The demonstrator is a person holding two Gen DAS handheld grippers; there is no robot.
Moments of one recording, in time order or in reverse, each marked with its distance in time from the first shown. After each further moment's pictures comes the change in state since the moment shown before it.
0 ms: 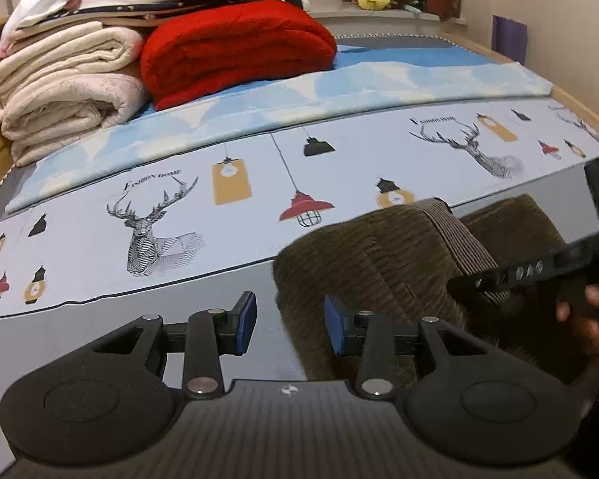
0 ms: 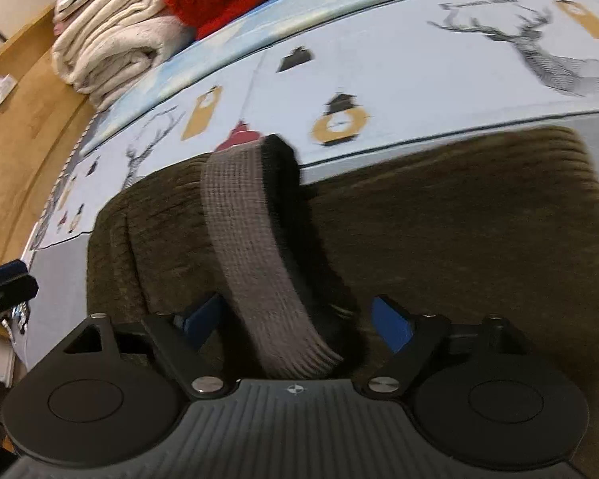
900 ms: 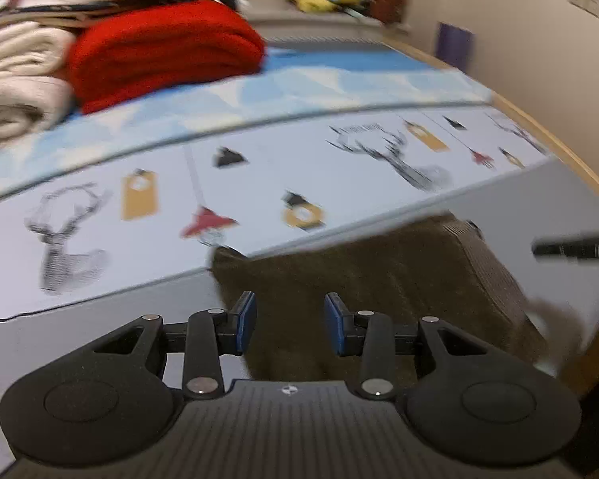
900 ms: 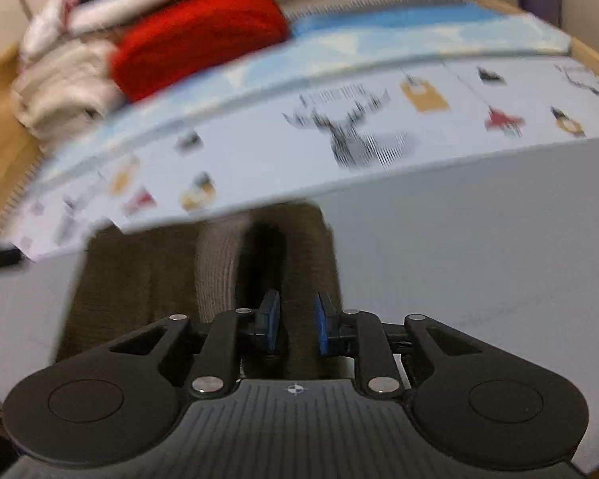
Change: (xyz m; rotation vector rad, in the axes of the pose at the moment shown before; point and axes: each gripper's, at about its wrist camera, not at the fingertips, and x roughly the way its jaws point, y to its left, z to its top) left arm -0.006 -0.058 0.019 0.037 0.008 -0.230; right arm -0.176 -0.094 -0.031 -0.024 -0.238 -0.208
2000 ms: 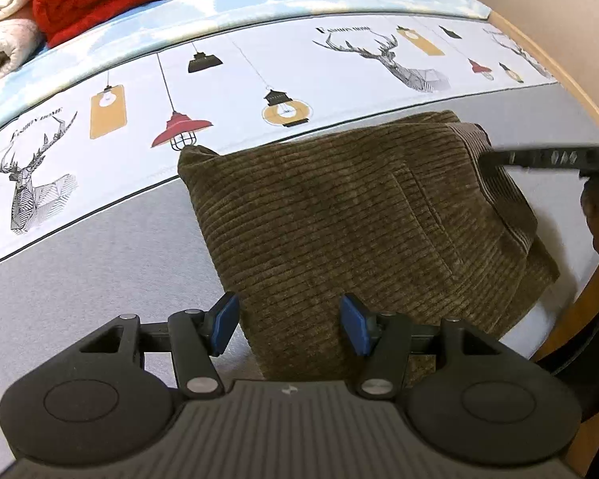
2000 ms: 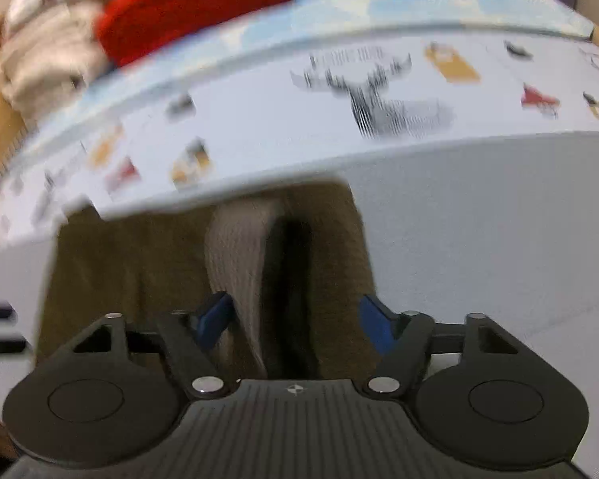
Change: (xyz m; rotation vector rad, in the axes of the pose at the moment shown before) left arm 0.043 -0.005 -0.032 0.027 0.258 -0.018; right arm 0.074 0.032 0.014 -0.004 0.079 -0.051
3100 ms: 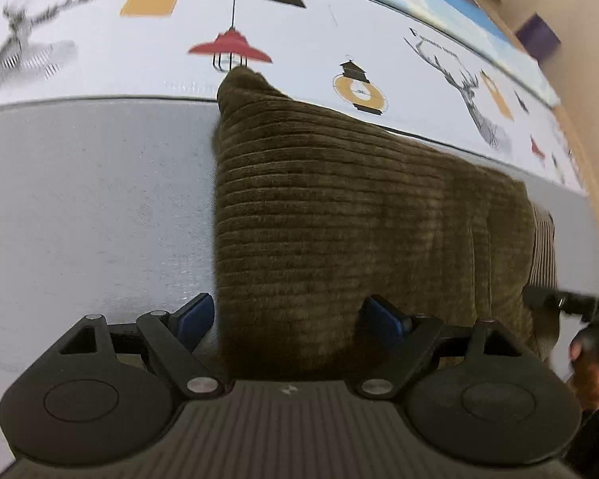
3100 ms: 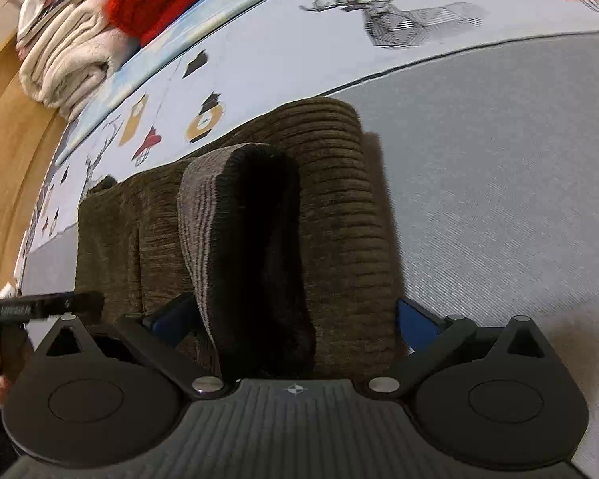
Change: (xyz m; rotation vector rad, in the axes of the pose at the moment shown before) left arm 0.086 0.055 0.006 -0.430 0.077 -0.143; right arm 0.053 -0.045 -0.018 0.095 0.249 0.233
